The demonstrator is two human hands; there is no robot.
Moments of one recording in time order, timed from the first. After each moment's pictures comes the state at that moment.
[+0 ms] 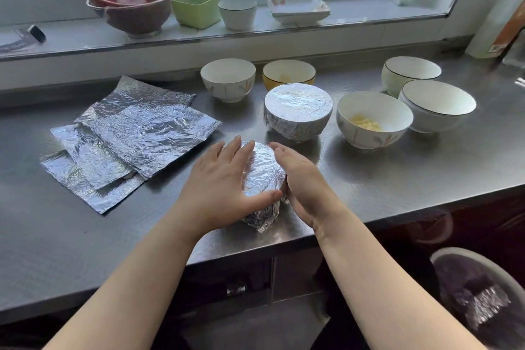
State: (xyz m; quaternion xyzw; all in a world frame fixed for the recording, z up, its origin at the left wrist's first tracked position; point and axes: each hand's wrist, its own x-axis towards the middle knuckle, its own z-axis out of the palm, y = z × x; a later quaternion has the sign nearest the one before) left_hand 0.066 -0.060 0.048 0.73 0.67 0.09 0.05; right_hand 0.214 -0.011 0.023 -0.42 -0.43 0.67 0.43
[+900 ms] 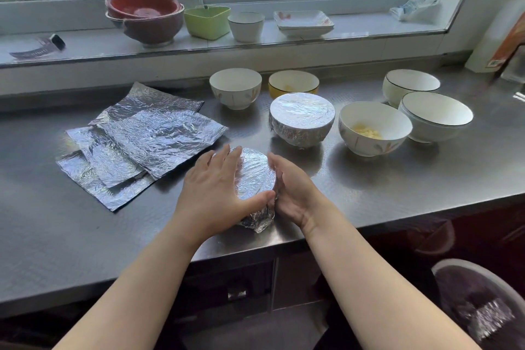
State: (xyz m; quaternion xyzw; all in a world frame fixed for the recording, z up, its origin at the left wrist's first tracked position) left_hand 0.057 -0.077 0.043 0.68 0.72 0.14 0.04; right_hand 0.198 -0.009 0.022 -0.31 -0.31 0.82 0.36
